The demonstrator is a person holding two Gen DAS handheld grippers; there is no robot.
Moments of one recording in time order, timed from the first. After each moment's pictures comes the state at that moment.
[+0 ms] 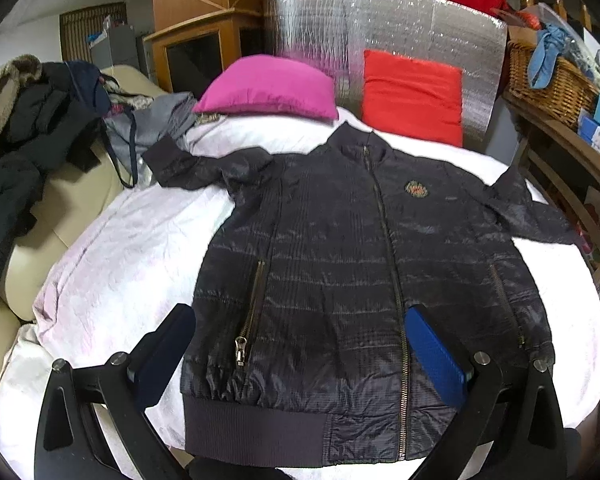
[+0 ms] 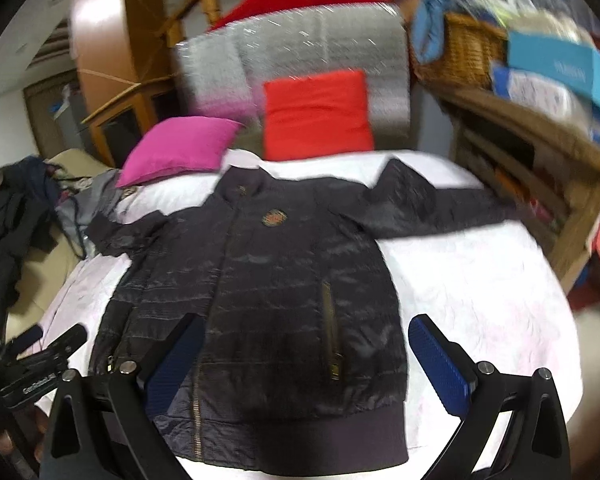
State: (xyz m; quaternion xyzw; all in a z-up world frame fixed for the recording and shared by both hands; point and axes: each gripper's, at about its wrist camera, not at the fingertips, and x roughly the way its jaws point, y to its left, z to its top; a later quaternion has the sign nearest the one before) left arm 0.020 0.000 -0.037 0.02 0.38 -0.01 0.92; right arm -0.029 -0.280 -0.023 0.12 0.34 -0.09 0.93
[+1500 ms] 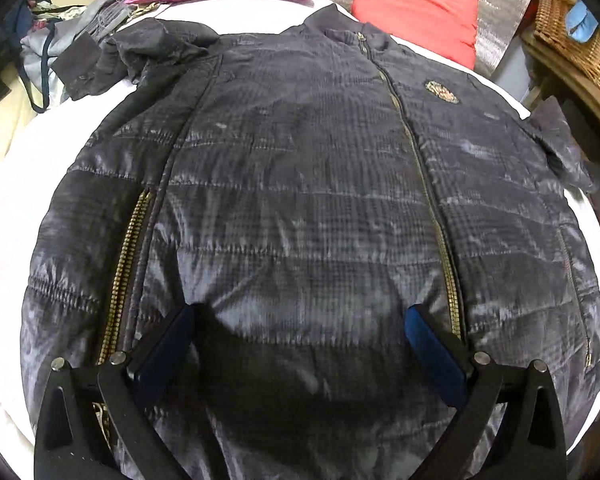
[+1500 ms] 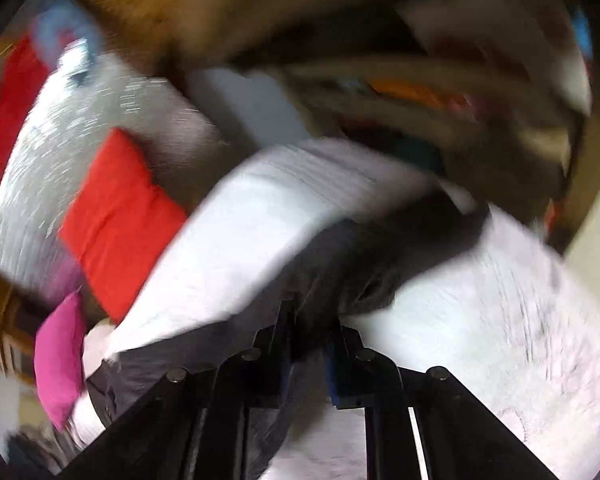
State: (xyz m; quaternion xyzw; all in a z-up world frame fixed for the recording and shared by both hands) left arm 0.134 -0.022 -0.176 -0.01 0.51 -0.07 0.86; right arm 0.186 -0.652 -0.070 0.35 0.29 -0.23 0.86
